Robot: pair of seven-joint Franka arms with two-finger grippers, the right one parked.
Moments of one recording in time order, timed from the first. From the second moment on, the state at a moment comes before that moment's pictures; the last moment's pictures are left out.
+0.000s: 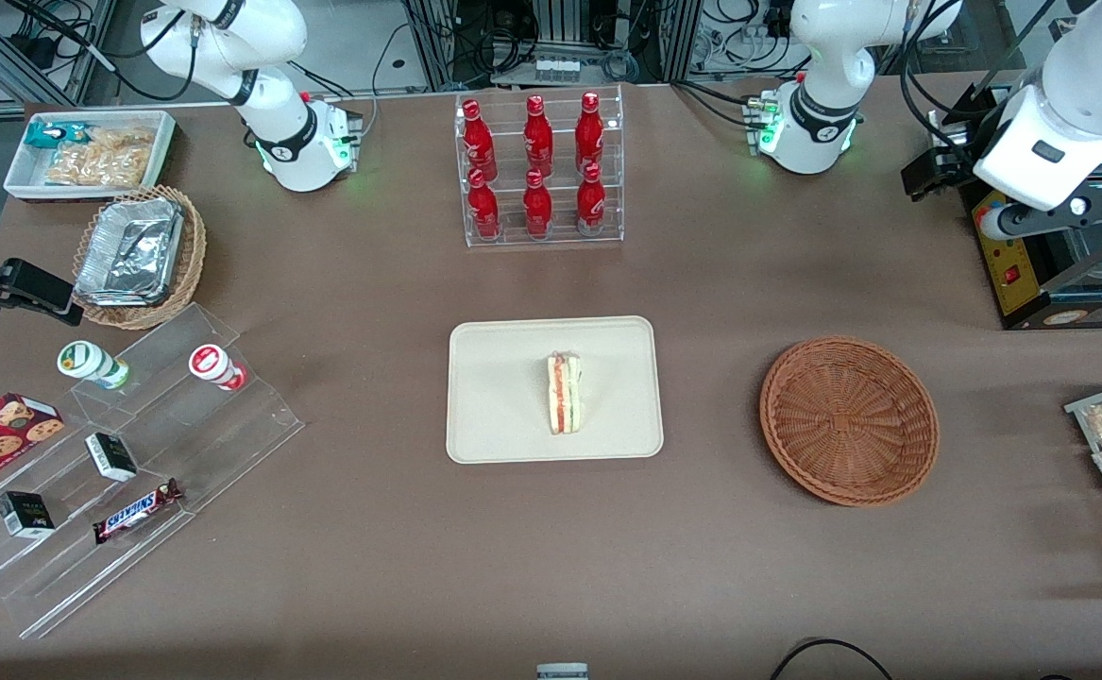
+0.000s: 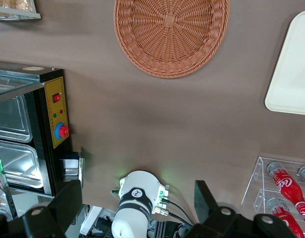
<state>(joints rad) 0.06 0.00 -0.26 -1.46 0.08 1.16 -0.31</state>
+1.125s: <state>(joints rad) 0.06 0.07 -0.25 -1.46 0.09 1.34 -0.08</state>
